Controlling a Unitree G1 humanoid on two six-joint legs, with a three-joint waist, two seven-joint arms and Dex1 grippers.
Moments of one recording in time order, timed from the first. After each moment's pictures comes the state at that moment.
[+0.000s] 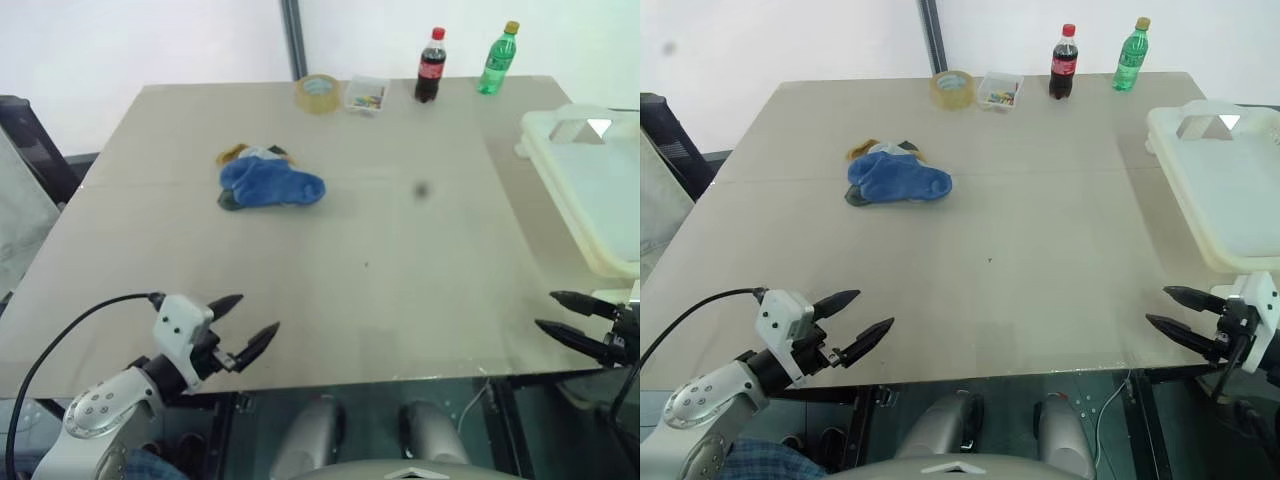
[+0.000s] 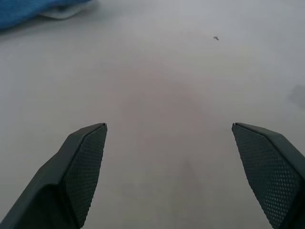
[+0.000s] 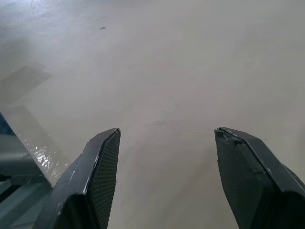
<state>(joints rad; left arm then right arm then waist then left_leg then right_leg) 0.43 0.58 0.30 -0.60 -0.48 0.38 -0.68 0.28 -0.80 -0.49 -0.12 0.59 0.25 1.21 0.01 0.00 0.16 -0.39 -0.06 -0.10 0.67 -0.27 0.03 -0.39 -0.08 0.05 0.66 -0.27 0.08</state>
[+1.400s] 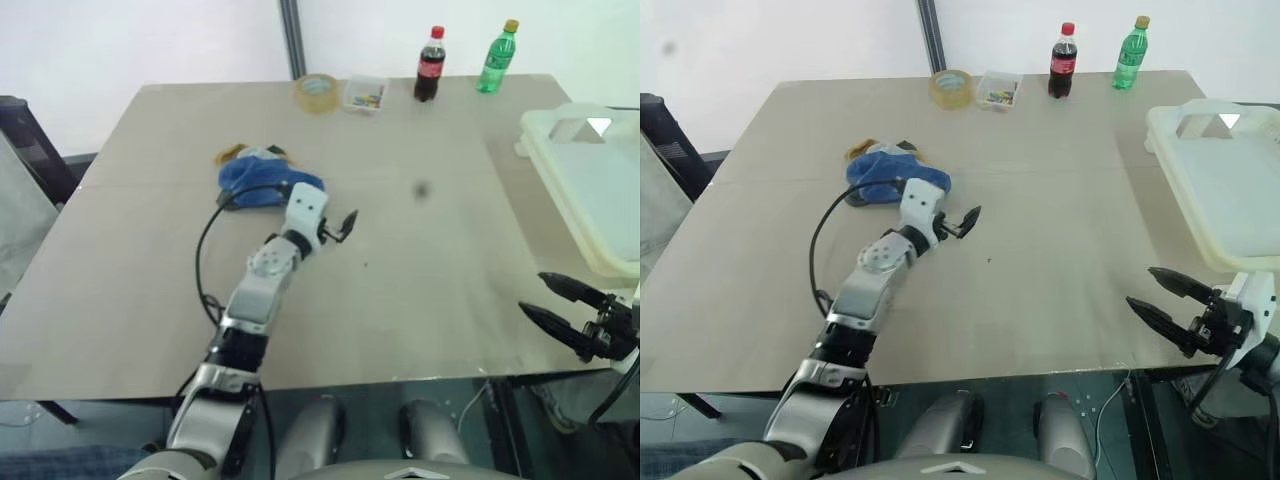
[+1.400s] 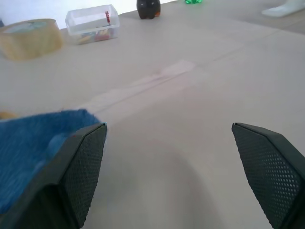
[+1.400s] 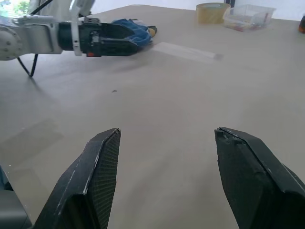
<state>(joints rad) -0.56 0.19 -0.13 0.25 -0.02 0.20 -0.29 0.30 -0.65 -0.49 -0.30 0.67 0.18 1.09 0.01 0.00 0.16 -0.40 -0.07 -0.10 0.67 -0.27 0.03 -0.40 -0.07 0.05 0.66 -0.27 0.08</state>
